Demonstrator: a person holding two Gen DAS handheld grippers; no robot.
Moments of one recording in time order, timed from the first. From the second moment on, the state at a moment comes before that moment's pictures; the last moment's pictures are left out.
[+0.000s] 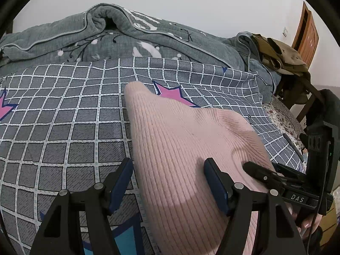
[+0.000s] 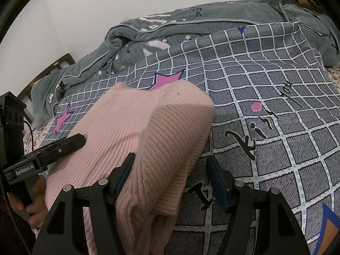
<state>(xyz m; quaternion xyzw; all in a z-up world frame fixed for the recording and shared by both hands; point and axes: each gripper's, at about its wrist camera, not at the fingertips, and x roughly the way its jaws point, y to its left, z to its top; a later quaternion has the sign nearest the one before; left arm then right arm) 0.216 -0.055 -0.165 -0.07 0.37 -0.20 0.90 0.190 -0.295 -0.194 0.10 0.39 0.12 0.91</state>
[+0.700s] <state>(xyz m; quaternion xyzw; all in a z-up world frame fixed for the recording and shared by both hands) 0.217 -0.053 -0.169 -0.07 0.38 -0.20 0.90 0.189 -0.295 -0.193 0.11 0.39 0.13 0.91</state>
